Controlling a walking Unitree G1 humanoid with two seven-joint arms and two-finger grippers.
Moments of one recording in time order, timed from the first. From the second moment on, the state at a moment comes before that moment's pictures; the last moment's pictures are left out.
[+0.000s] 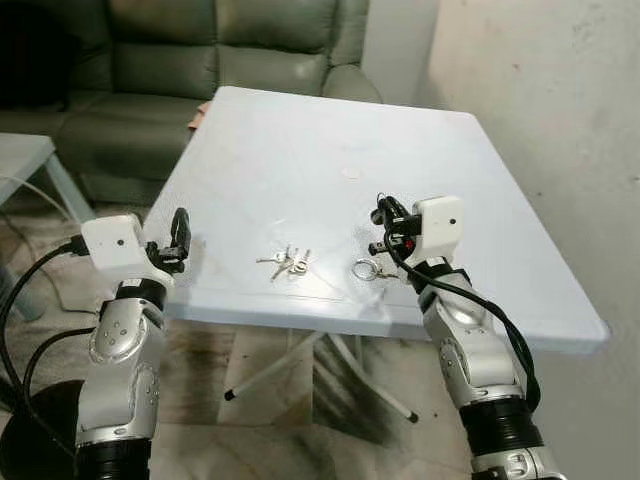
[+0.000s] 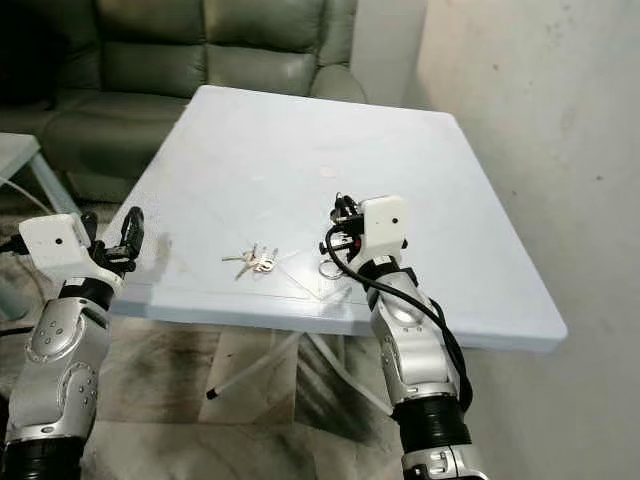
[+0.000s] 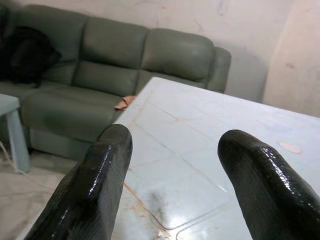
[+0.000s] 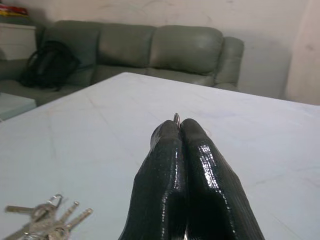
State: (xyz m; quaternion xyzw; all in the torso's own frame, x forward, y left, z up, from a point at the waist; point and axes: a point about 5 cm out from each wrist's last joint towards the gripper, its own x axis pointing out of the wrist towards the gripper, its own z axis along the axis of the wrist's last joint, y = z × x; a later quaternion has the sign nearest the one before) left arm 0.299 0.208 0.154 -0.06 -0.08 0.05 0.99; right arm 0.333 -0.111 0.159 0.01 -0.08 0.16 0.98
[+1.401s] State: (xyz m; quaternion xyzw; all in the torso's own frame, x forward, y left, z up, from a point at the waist) left arm 0.300 0.208 0.142 -0.09 -0.04 0.07 0.99; right arm 0.329 -0.112 0.150 -0.01 -0.06 0.18 0.98
